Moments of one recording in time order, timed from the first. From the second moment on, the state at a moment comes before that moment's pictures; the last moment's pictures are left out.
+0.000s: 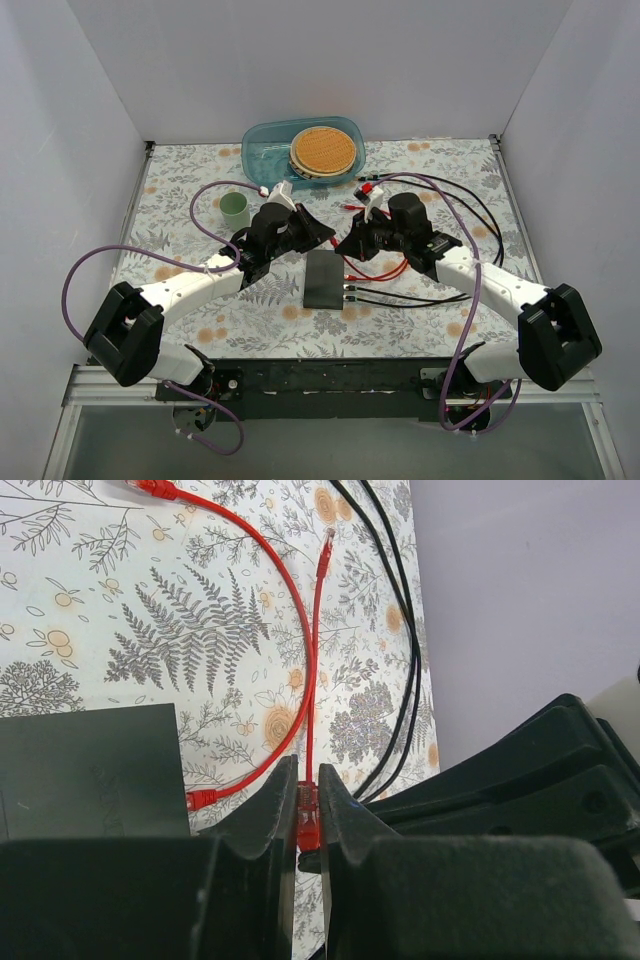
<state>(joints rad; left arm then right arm) -0.70 1.38 0.83 0.20 0.06 -0.98 0.61 1.34 0.84 0.02 -0.49 0.26</state>
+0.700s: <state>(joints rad) -0.61 1.32 0.80 0.02 -0.09 -0.89 0.60 1.36 0.85 -0.08 -0.25 0.17</state>
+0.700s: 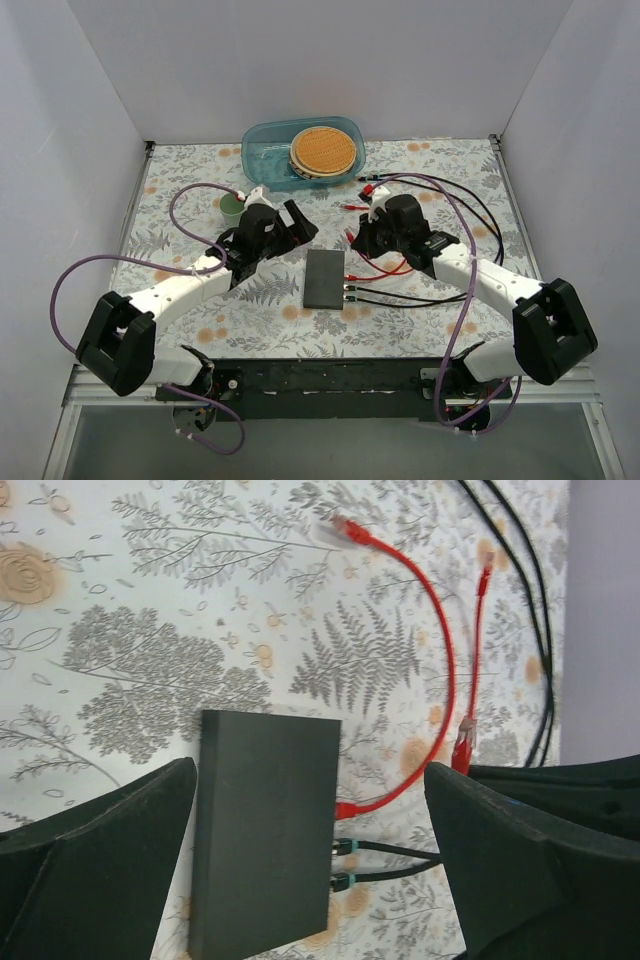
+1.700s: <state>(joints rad) -0.58 1.75 0.96 0.08 0.20 -0.77 0.63 1.58 0.81 -0.25 -0.23 0.11</state>
